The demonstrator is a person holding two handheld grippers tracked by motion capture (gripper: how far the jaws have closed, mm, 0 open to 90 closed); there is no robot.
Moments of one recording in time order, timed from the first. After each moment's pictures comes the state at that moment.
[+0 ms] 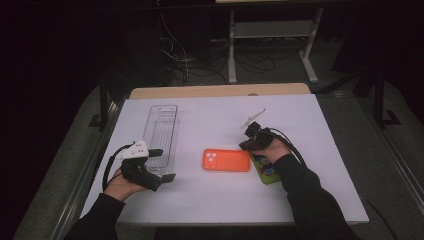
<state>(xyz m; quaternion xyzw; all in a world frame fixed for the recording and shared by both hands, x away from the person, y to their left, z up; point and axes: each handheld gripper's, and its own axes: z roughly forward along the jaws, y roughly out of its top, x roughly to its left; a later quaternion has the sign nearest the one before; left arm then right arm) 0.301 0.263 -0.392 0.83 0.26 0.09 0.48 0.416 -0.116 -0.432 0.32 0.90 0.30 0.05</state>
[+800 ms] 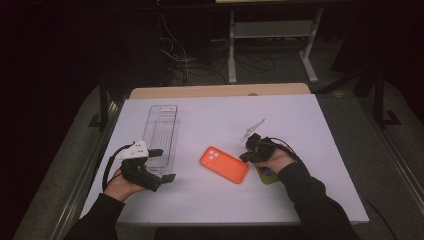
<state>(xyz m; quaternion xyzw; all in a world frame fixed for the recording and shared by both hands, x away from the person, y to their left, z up) 0.300 0.263 -0.390 0.83 0.25 0.09 0.48 0.381 -0.115 -0.429 0.25 0.92 0.28 0.04</state>
